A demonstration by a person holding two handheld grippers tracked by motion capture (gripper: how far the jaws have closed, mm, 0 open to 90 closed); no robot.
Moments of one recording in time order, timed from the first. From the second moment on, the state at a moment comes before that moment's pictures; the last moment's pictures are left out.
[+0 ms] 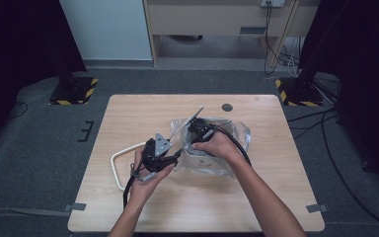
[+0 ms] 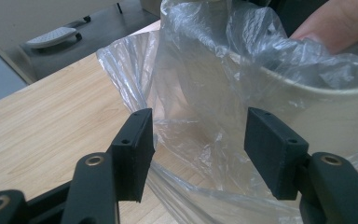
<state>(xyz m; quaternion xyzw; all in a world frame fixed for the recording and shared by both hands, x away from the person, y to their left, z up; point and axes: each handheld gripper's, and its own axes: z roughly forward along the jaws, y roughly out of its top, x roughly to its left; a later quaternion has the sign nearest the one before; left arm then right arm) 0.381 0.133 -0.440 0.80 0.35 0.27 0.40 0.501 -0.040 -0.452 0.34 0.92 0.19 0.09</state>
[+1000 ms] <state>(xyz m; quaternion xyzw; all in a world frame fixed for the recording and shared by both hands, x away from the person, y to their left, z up) 0.380 0.131 -0.440 0.80 0.35 0.27 0.41 0.492 -0.052 -0.424 0.34 0.91 0.22 0.10</state>
